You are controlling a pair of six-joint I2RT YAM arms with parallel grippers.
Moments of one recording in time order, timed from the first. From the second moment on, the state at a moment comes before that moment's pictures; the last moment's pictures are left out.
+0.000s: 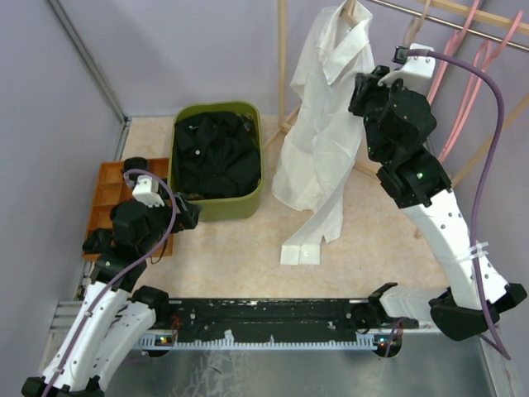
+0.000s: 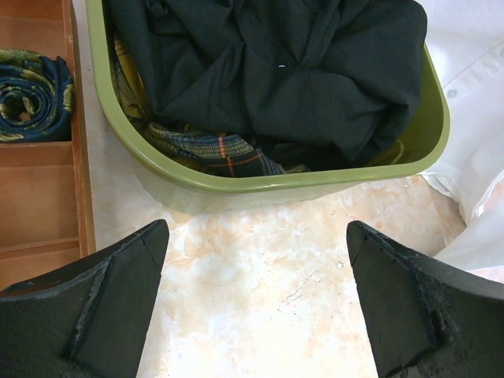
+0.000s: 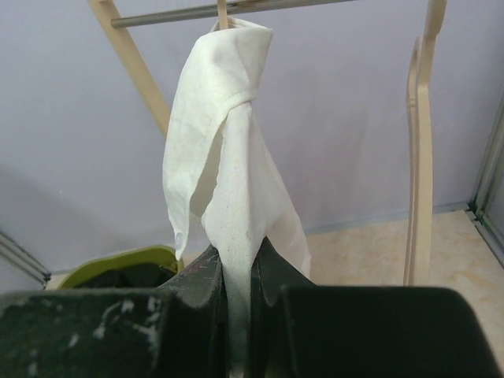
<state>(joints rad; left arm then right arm) -0.32 0.54 0.61 -0.40 -0.04 -0.39 0.56 1.21 1.64 -0.25 0.57 0.17</state>
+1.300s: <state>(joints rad) -0.32 0.54 0.61 -0.40 -0.04 -0.39 0.55 1.05 1.52 -0.28 0.27 0.21</state>
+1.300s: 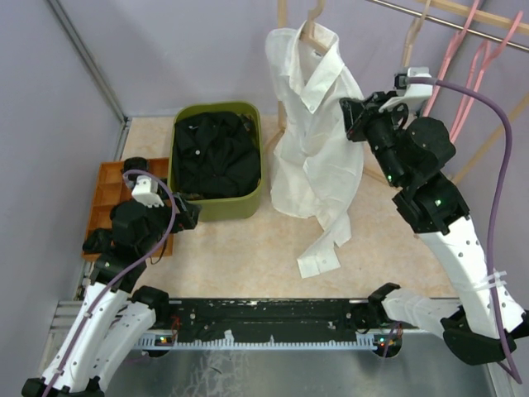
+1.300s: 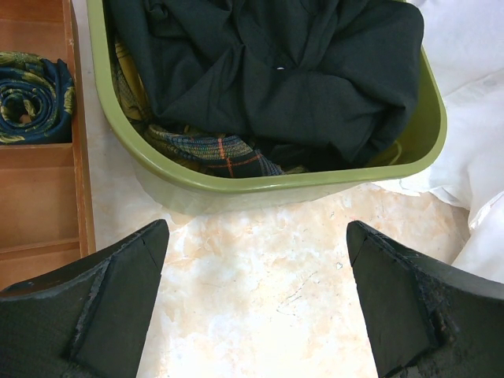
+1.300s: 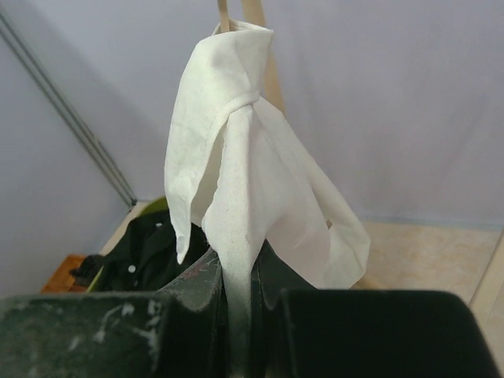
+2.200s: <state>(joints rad) -0.32 0.51 0.61 -0.39 -0.01 -0.39 0.55 0.69 1.17 -0.54 -0.14 0.20</state>
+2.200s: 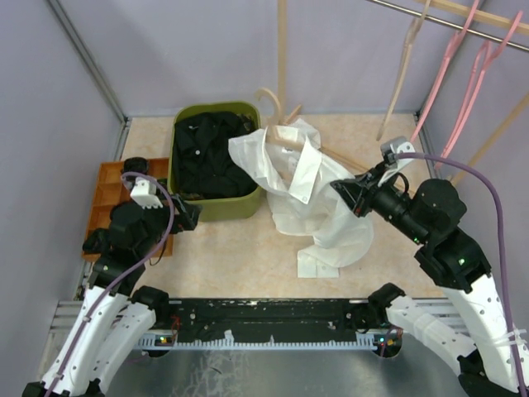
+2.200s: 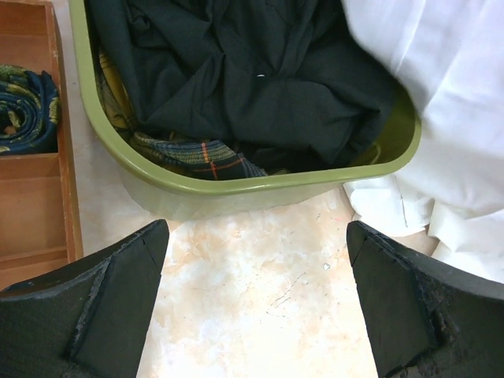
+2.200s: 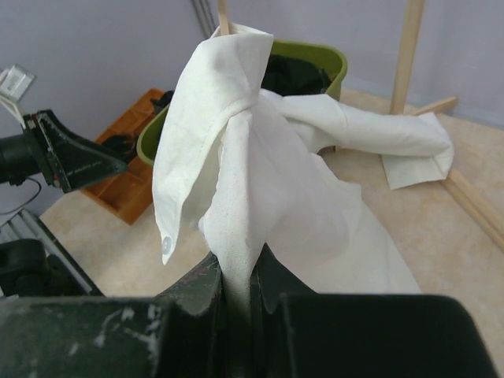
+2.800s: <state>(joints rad) -0.32 0.47 0.63 -0.24 0.25 -0.58 0.55 0.58 0.95 -0.60 -0.24 0.28</state>
